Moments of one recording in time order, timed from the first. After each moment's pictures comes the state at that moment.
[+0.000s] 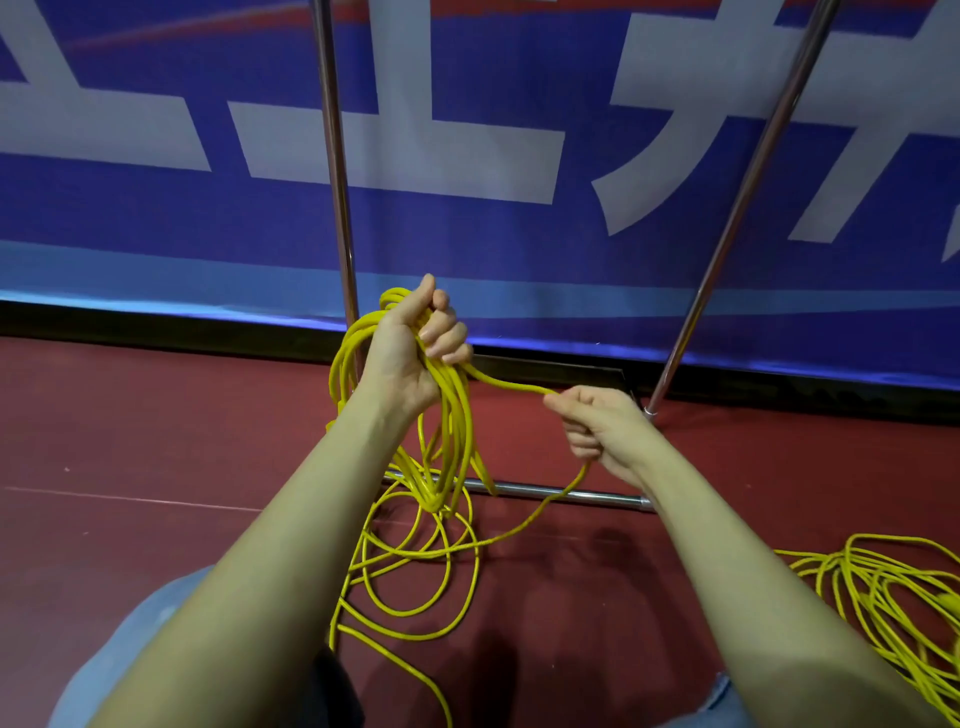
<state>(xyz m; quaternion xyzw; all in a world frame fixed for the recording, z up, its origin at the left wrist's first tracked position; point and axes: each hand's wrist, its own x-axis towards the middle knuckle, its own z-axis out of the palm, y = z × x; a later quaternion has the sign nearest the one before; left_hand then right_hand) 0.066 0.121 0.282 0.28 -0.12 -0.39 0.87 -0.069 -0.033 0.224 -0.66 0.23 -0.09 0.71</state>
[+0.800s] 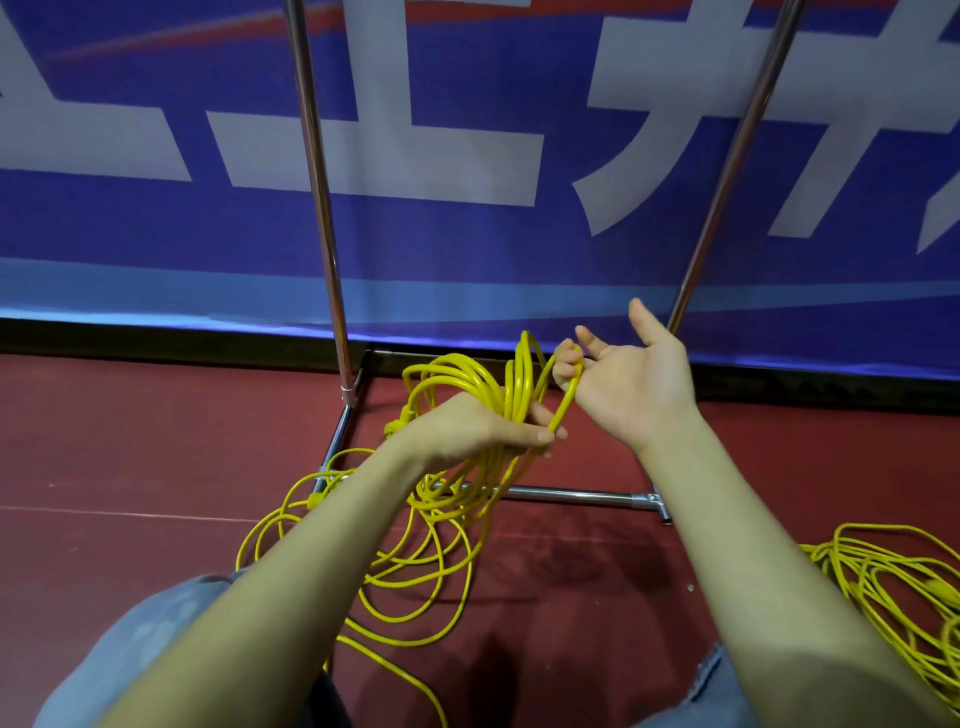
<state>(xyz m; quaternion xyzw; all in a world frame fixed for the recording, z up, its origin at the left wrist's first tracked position) 0.014 0.109 0.255 0.63 -0.44 -0.40 0.49 -0.075 -0.028 0.293 -0.26 0.21 -0.19 0.92</state>
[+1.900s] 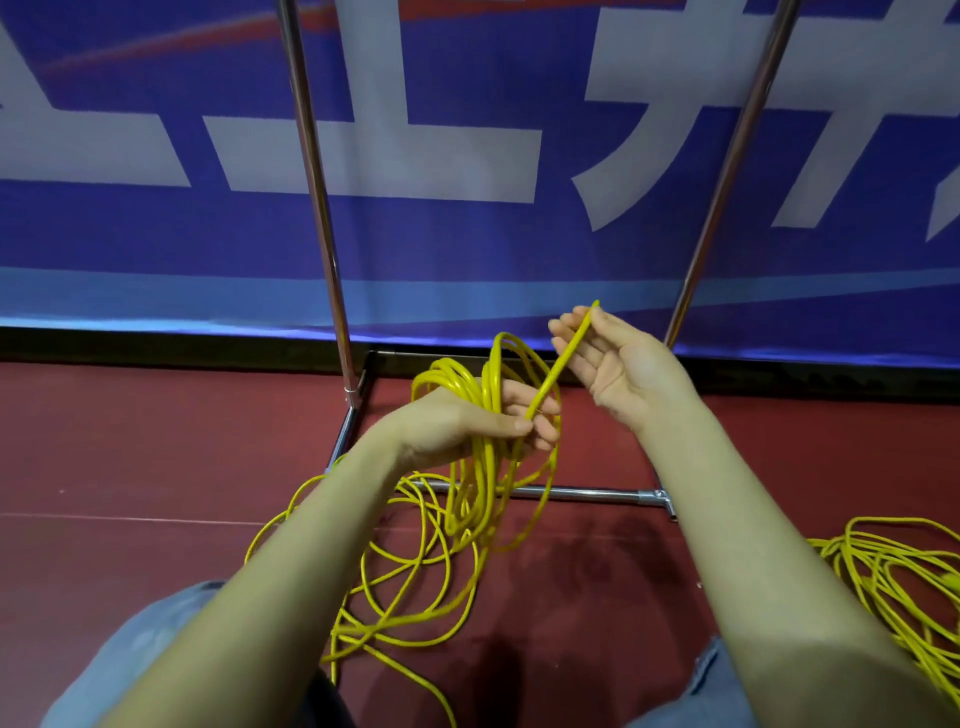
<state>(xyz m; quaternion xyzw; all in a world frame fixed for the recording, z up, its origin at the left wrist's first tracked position) 0.025 0.118 0.256 0.47 -0.40 -0.53 0.58 -0.068 -0.029 0.295 -0.38 0.19 -0.25 0.87</state>
